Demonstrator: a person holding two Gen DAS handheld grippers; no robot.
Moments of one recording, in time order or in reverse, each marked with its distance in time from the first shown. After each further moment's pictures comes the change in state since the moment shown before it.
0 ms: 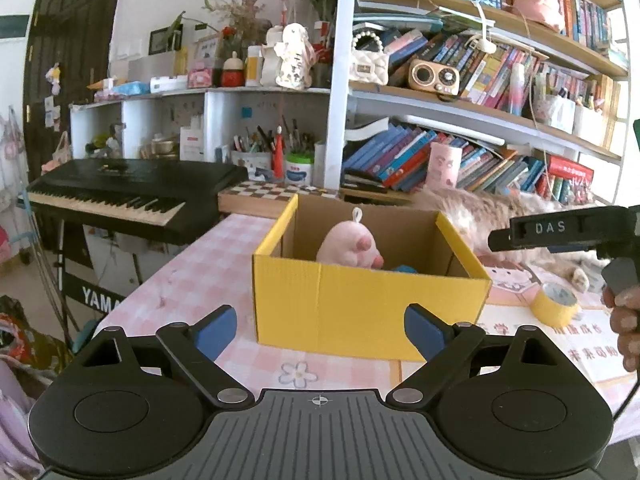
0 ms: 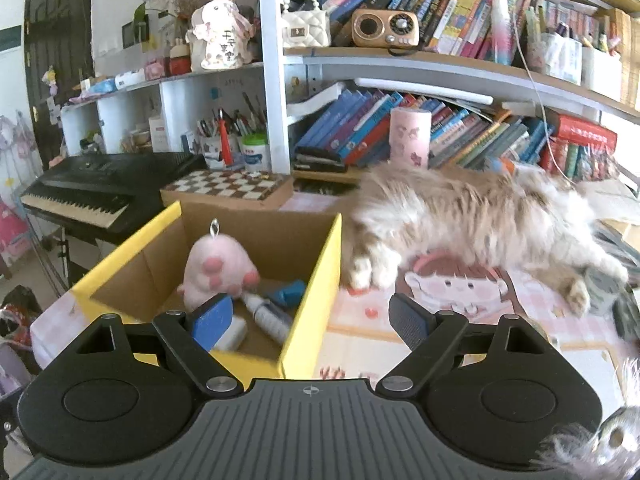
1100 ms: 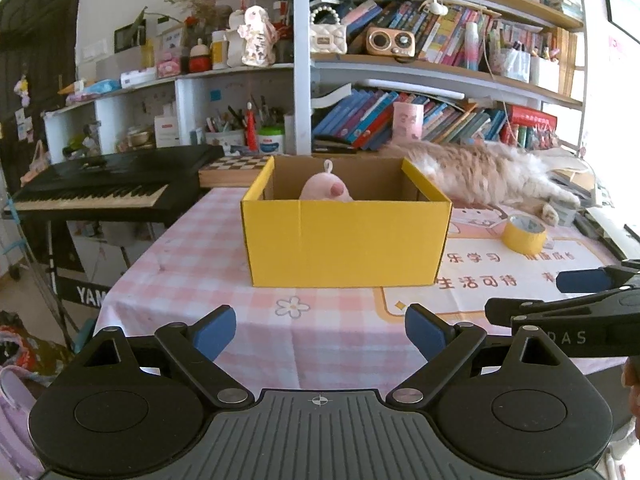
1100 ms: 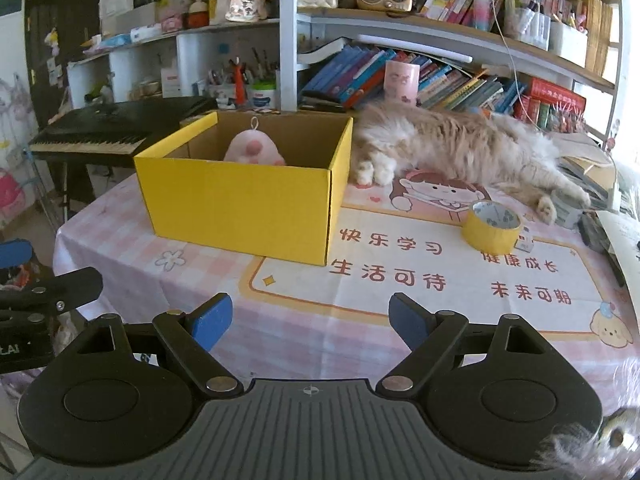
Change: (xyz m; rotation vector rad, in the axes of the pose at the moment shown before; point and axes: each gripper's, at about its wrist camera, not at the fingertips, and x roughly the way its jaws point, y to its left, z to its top) left arm -0.040 0.003 -0.034 0.117 0.079 -0.068; right arm -0.090 0.056 -0.111 -0.027 0.088 -0.062
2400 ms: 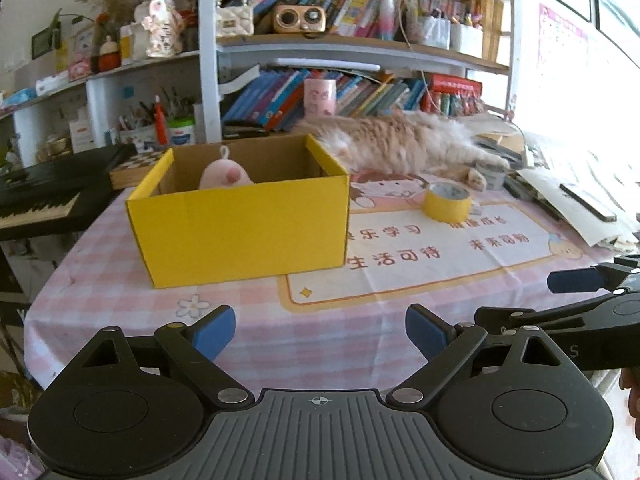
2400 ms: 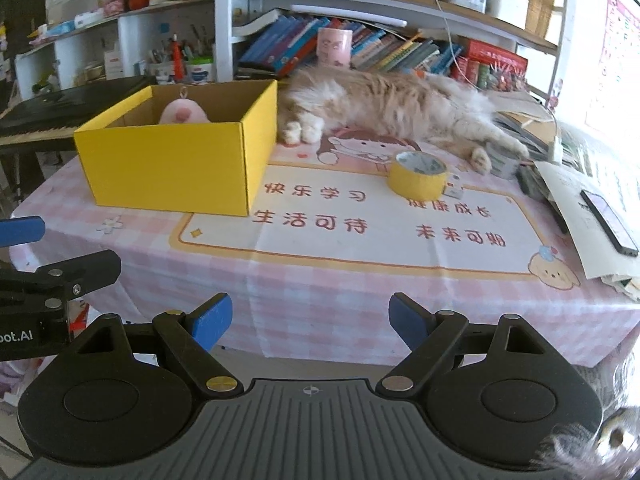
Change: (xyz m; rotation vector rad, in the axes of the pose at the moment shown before) left arm 0.021 -0.051 -0.001 0.117 0.056 -0.206; right arm -0.022 -0.037 -0.029 0.076 0.084 -0.154
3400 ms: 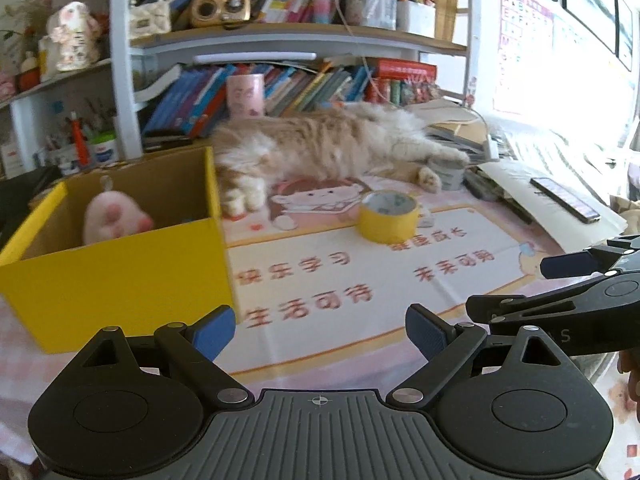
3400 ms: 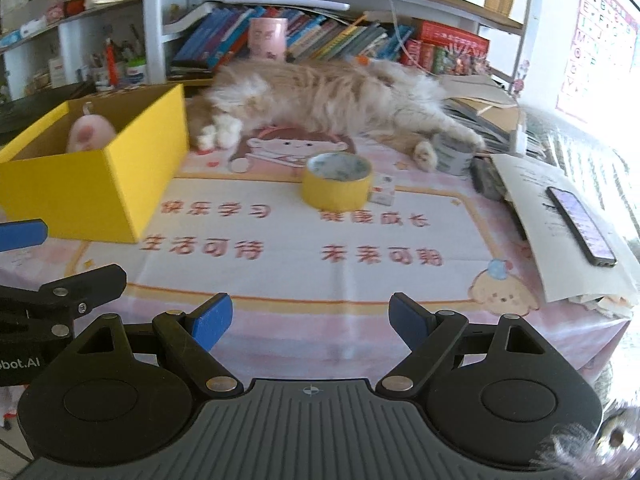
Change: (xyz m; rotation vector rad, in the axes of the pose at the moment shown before) left arm 0.091 -0.085 0.051 0.063 0.021 -0.110; right arm 0.046 -0.097 0.037 0.041 0.036 -0.086
